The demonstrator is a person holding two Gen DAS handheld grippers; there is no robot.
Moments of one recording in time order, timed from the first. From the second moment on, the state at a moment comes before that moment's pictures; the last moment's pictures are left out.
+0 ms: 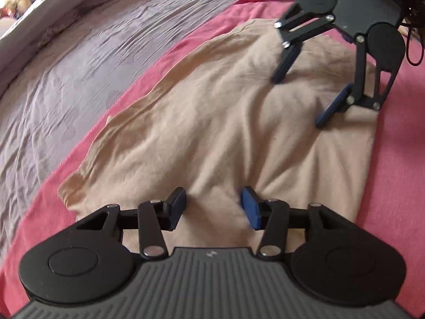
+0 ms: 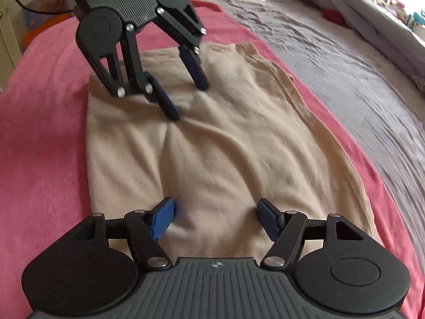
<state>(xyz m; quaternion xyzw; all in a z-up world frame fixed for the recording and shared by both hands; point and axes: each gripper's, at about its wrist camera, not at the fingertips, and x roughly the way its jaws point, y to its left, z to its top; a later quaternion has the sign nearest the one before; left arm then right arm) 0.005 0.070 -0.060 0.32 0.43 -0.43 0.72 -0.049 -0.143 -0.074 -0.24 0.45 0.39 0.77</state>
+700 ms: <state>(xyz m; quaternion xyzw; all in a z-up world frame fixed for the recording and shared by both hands) -0.010 0.050 -0.004 0.30 0.49 -0.28 0.77 -0.102 -0.315 -0.028 0.27 0.51 0.04 0.82</state>
